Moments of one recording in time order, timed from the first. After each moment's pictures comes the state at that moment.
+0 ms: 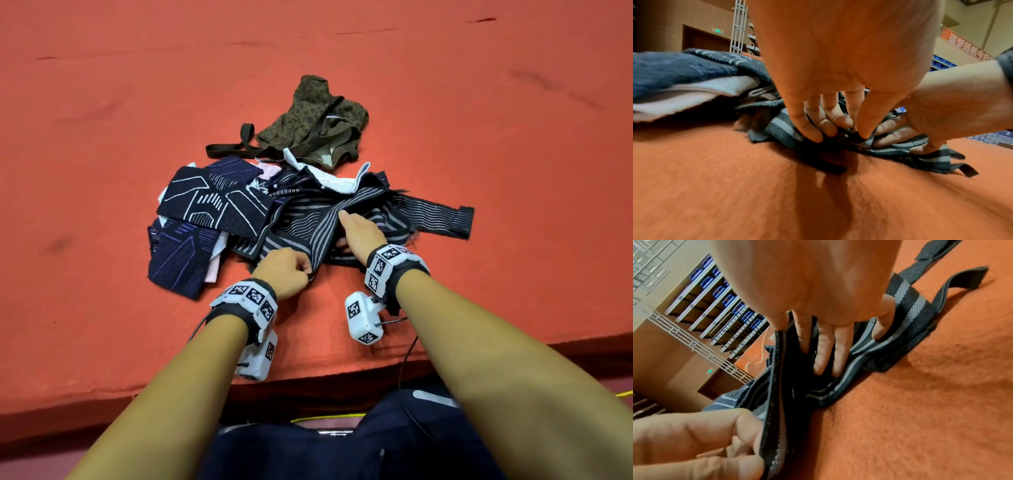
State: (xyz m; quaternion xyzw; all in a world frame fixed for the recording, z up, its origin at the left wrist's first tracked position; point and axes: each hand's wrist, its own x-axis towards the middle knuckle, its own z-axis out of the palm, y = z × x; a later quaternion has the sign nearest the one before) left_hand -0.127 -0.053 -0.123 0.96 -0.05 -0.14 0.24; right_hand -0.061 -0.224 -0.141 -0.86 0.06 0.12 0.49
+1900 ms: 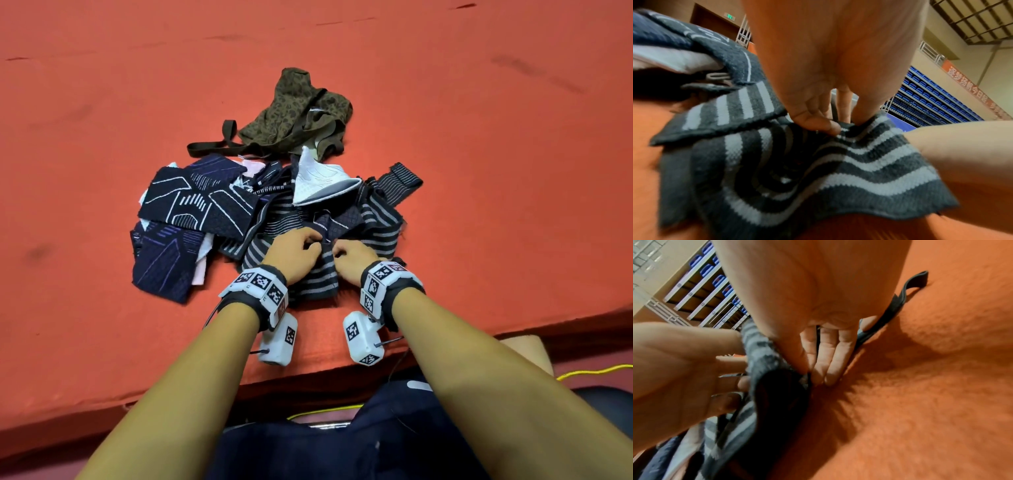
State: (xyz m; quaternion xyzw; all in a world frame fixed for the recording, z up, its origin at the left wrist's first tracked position) left_hand -0.105 -0.085 -0.125 0.94 -0.04 -0.08 0.33; right_hand -0.101 -0.237 -0.158 -0.91 0.04 0.18 0.36
